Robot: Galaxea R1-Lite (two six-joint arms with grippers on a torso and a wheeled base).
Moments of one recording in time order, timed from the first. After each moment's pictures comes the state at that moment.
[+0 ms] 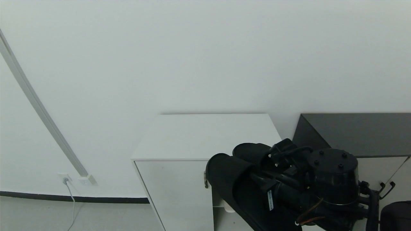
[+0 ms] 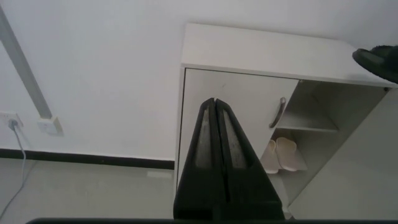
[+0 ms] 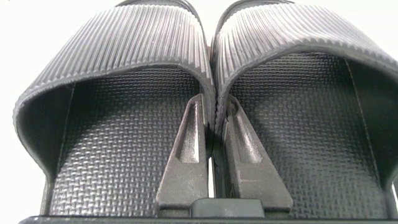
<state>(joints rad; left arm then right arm) 0.00 0.00 0.00 0.00 0.04 -0.10 0.84 1.71 -0.56 -0.84 -0.24 0.11</state>
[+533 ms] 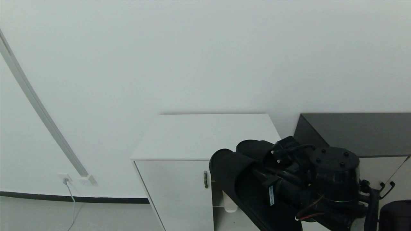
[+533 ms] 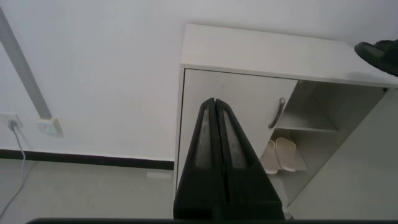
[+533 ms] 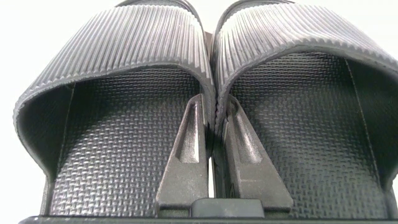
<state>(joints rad) 0.00 0.00 0.00 0.00 0.04 -0.10 0.83 1.72 -0.56 -0.87 -0.26 0.11</state>
